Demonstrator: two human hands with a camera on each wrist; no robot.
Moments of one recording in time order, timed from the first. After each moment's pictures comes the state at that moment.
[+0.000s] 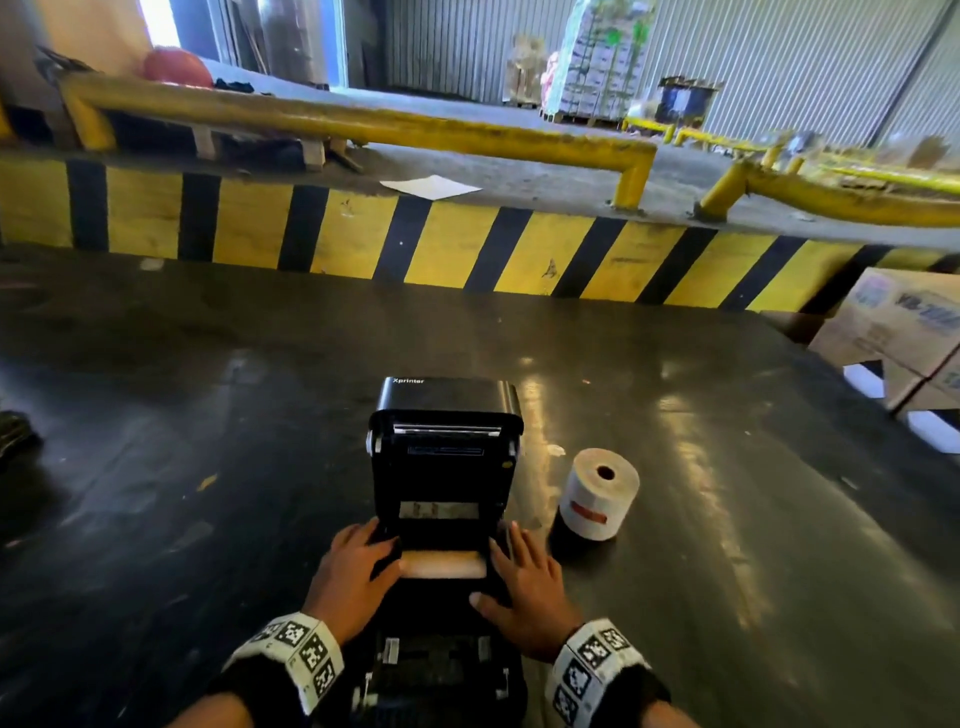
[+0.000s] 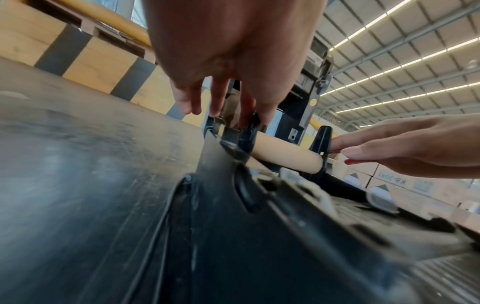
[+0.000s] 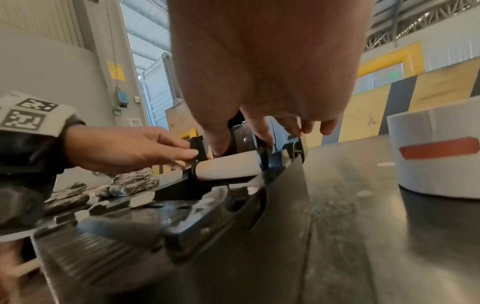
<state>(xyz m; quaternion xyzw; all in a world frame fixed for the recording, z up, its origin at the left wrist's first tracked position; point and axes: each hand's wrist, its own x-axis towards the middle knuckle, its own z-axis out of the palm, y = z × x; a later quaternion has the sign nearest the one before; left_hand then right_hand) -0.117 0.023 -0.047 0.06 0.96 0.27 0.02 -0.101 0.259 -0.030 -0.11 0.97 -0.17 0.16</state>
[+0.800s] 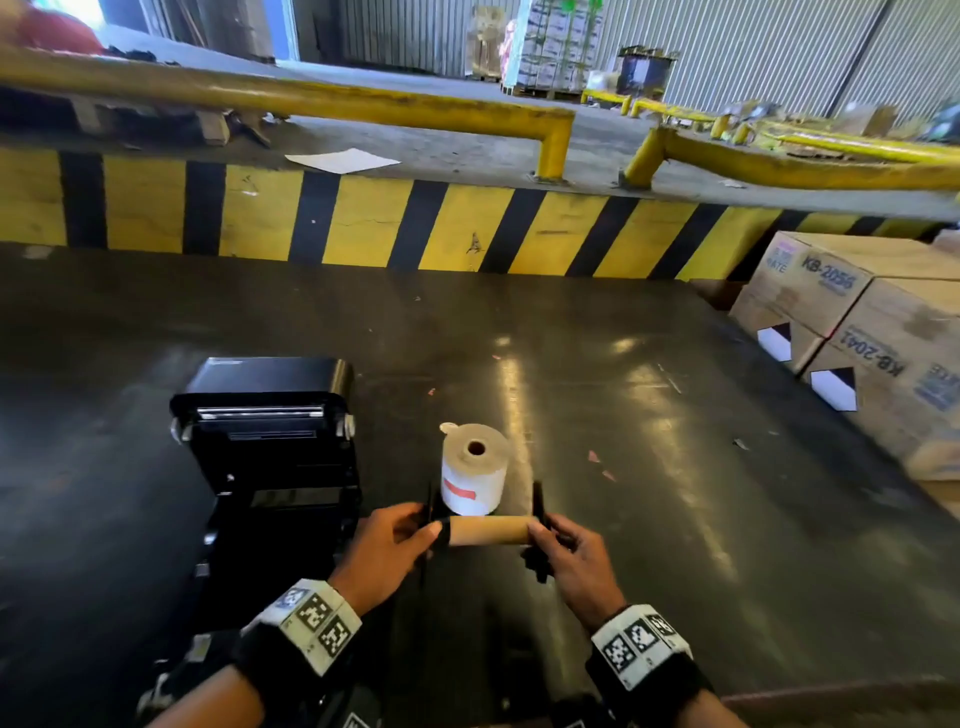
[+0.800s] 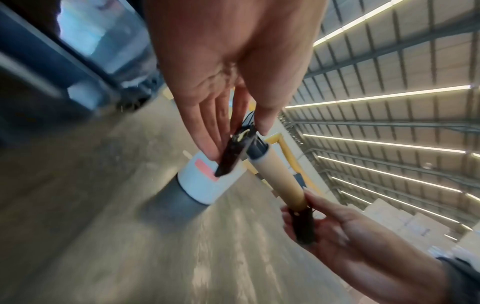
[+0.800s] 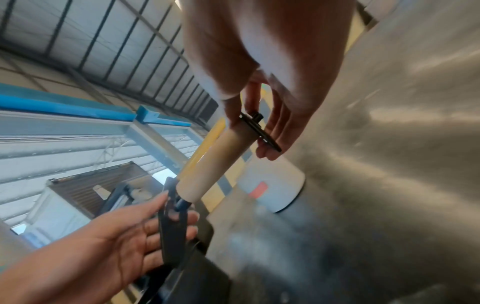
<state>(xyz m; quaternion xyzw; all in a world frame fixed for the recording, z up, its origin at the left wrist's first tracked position) -0.113 0.240 -0.010 0.03 0.80 0.59 0.09 -0.089 0.465 -0.033 0.11 0.69 -0.71 -0.03</state>
